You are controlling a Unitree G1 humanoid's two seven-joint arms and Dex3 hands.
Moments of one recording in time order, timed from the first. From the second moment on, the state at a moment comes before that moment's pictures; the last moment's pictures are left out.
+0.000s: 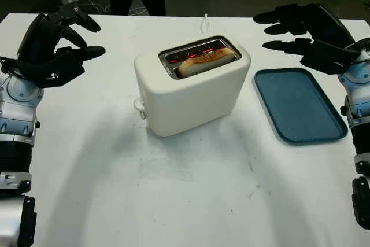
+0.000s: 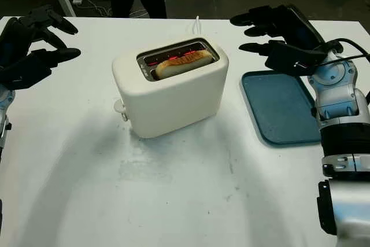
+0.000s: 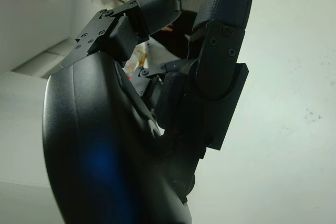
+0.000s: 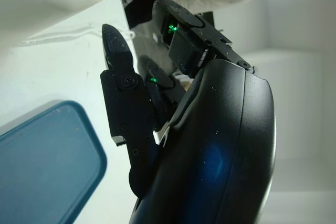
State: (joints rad) left arm -0.59 0.64 0.09 0.36 0.25 -0.25 -0.15; right arm -0.75 -0.65 0.00 0.48 -0.21 -0.26 0.37
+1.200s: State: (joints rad) left arm -0.58 0.63 0.09 0.34 0.24 -0.22 -0.17; right arm -0.75 -0.64 0.01 0.46 -0.22 -0.19 0.37
